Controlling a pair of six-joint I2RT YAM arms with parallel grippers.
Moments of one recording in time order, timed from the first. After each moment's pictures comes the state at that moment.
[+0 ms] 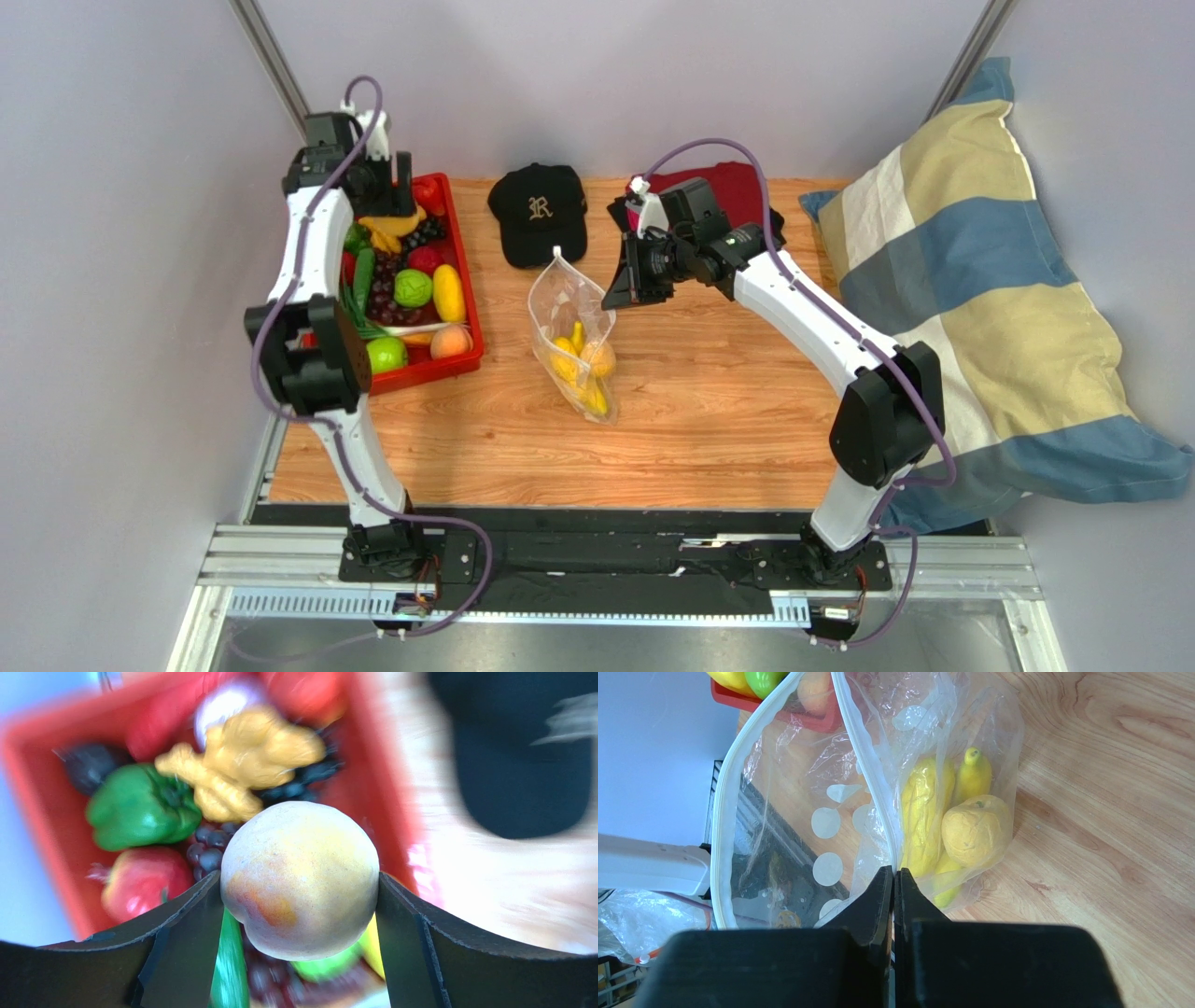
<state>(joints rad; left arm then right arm) 0.16 2.06 1.98 -0.70 0.16 0.15 0.54 1.73 1.58 -0.62 -0.50 0.44</state>
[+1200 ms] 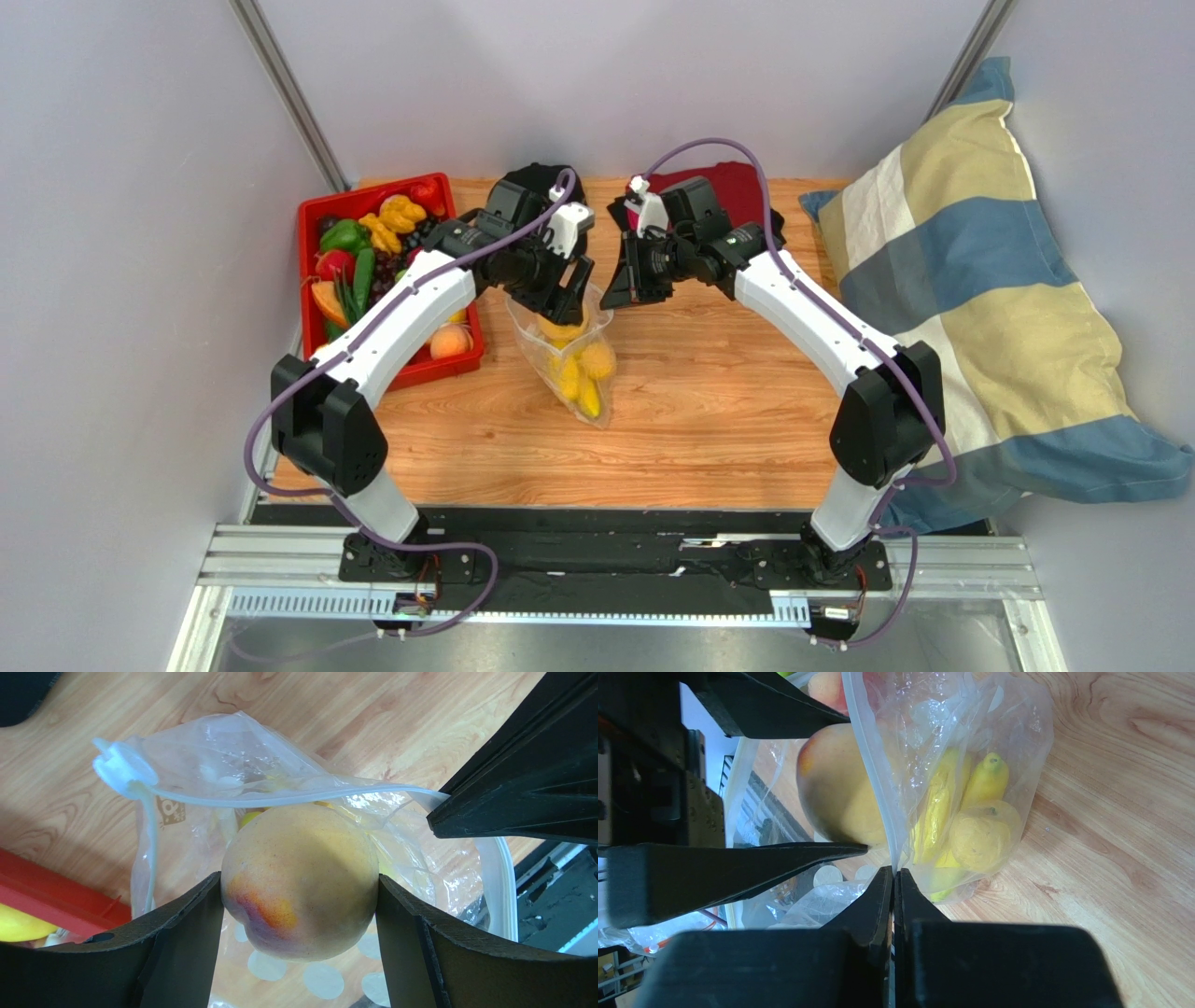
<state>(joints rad) -0.50 1.64 1.55 -0.84 0.28 0.07 0.54 1.73 1.58 -0.62 -0.53 0.44</state>
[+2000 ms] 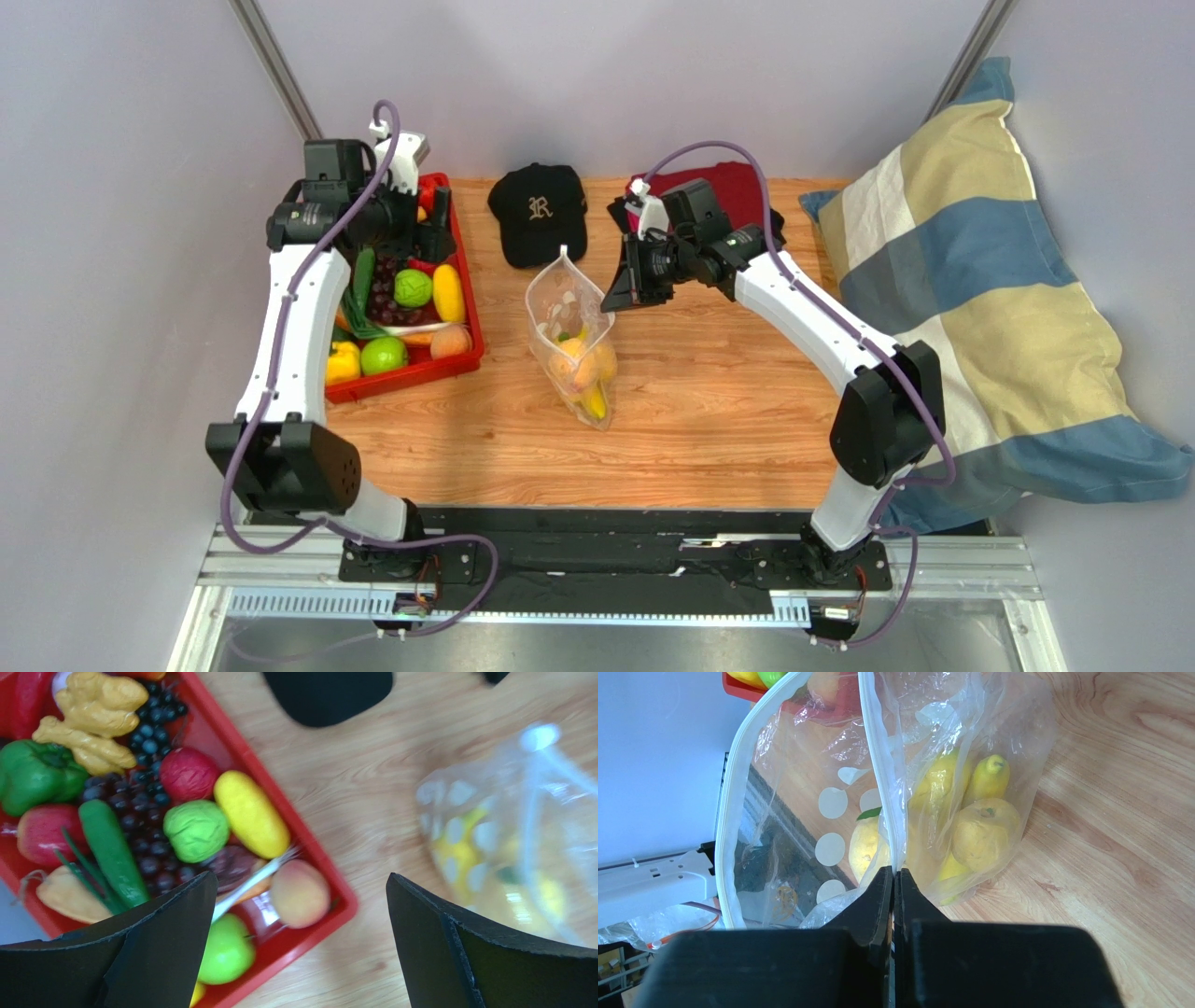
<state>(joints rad) 0.01 1.49 1.65 -0.88 0.33 0.18 0.53 1.73 1.57 -0.61 -0.54 0.44</state>
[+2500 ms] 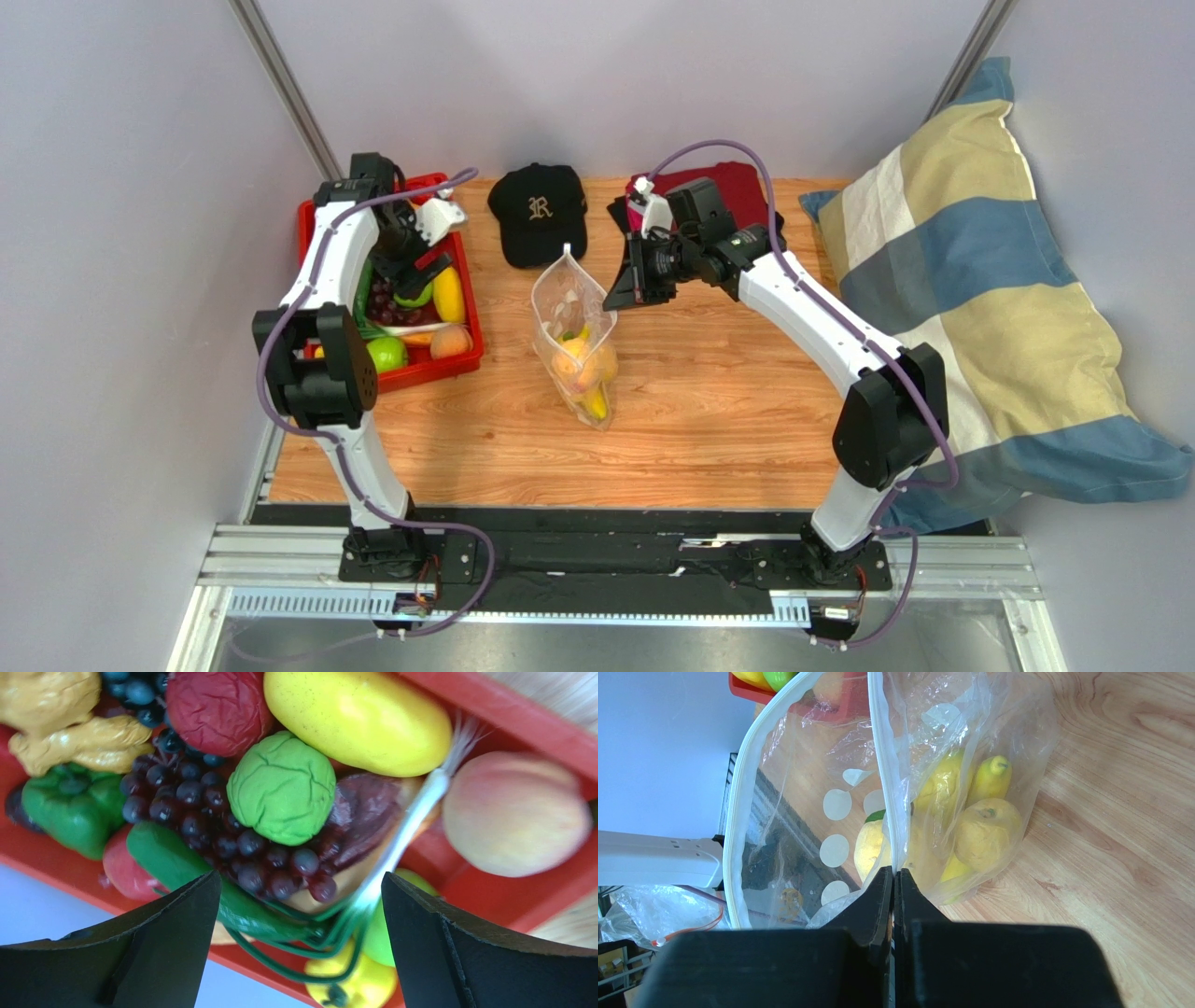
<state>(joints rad) 0.07 1.89 1.77 -1.06 0.14 0.93 0.53 1.72 1.56 -0.61 -0.56 0.44</state>
